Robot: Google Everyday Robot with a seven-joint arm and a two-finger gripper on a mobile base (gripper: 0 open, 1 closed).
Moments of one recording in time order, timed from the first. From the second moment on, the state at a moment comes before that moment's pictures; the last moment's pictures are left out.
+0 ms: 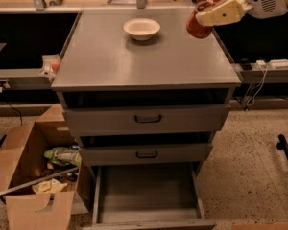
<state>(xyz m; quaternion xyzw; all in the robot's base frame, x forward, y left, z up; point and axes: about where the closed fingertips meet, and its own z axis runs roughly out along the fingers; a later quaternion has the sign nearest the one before) 0.617 -0.177 1.055 -0.44 0.72 0.12 0.52</state>
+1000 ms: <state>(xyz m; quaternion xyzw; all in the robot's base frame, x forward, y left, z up) 0.514 -0.108 0.955 -0.55 0.71 0.19 0.40</state>
